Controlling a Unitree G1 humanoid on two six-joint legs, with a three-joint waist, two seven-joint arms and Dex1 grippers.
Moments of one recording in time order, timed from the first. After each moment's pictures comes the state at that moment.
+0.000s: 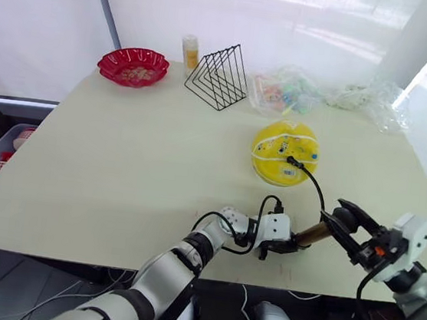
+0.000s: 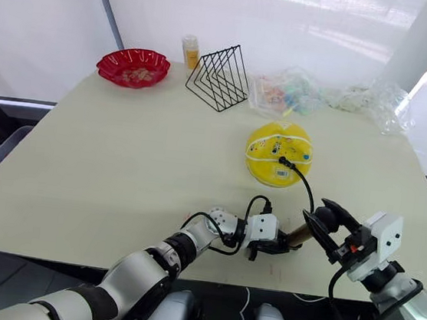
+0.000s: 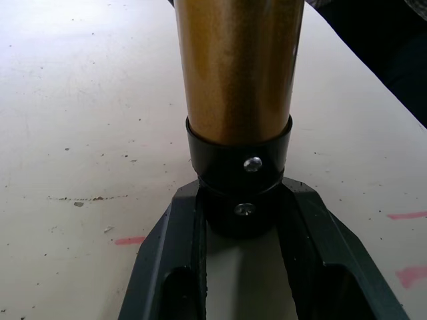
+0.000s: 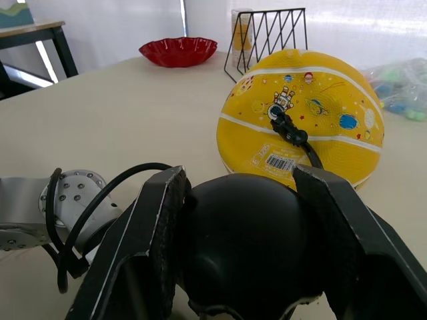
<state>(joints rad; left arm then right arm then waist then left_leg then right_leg) -0.69 -0.10 -0.40 1.21 0.27 -0.53 -0.91 0.37 -0.54 -0.24 -0.55 0.65 0.19 0.64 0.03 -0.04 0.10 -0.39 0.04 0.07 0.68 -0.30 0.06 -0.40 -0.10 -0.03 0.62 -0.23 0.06</state>
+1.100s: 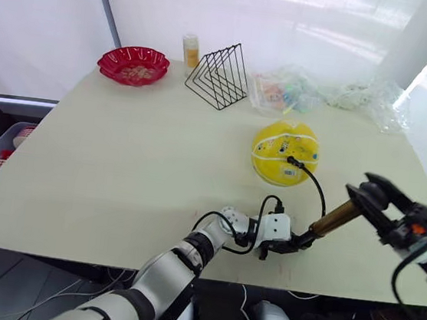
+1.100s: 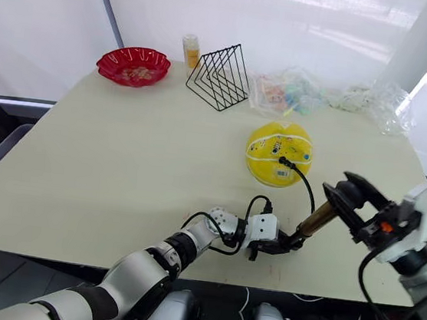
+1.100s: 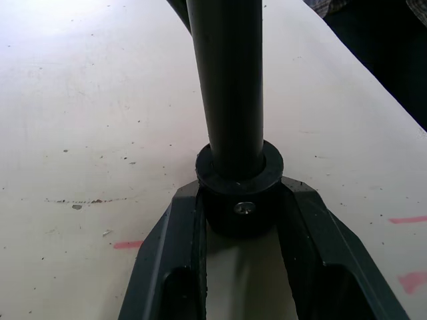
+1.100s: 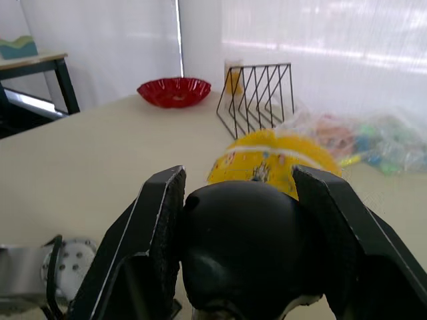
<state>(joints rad) -0.69 -0.10 -0.40 1.21 0.27 -0.53 -0.91 0.31 -0.63 -0.38 -0.63 0.84 0.36 0.56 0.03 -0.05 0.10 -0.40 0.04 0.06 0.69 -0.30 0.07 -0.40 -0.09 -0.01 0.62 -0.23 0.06</state>
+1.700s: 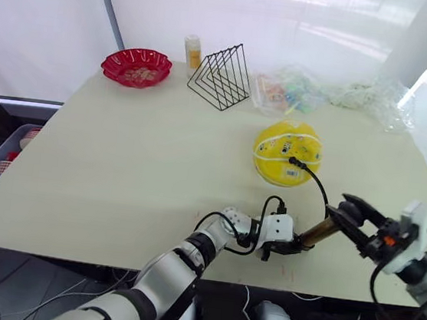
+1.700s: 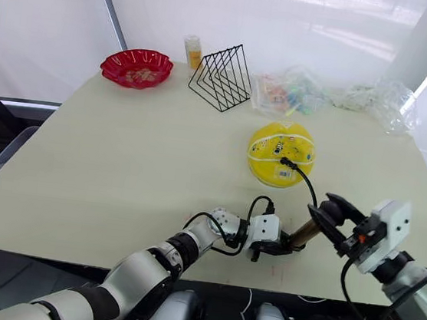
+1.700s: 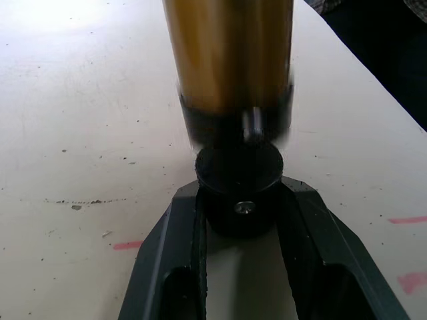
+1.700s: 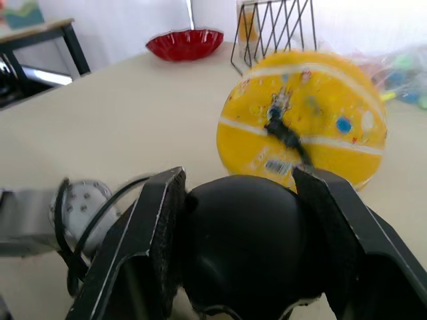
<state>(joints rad) -0.70 -0.12 -0.40 1.21 0.27 -0.53 -0.91 0.28 -0.73 -0.44 -0.63 0.93 0.44 0.59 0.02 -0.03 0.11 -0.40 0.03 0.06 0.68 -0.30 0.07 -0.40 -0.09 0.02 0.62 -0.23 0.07</state>
